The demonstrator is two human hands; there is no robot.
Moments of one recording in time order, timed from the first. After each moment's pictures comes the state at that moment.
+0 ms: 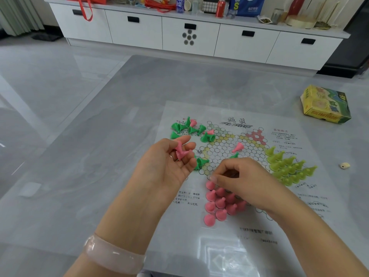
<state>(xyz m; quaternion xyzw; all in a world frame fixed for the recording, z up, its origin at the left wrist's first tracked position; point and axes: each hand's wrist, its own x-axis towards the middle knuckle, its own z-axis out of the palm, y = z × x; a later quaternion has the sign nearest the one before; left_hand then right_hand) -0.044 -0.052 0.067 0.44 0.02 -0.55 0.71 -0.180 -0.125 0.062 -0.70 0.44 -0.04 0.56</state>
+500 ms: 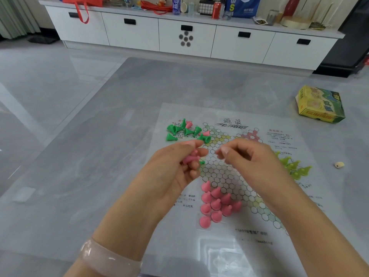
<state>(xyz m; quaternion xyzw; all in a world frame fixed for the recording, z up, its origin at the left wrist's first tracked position) -0.054 -0.055 0.067 0.51 -0.10 -0.56 0.65 -0.183 -0.137 0.069 -0.75 0.39 -0.24 0.47</state>
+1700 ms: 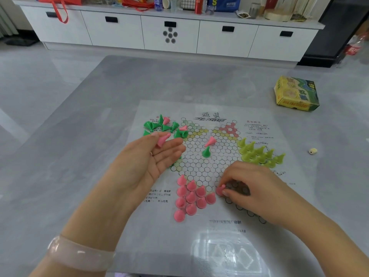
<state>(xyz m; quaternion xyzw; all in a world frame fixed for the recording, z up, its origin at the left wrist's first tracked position) -0.058 -0.066 0.065 0.51 -0.08 -0.51 0.69 -0.257 -0.154 0.036 -0.93 0.27 -0.07 0.25</state>
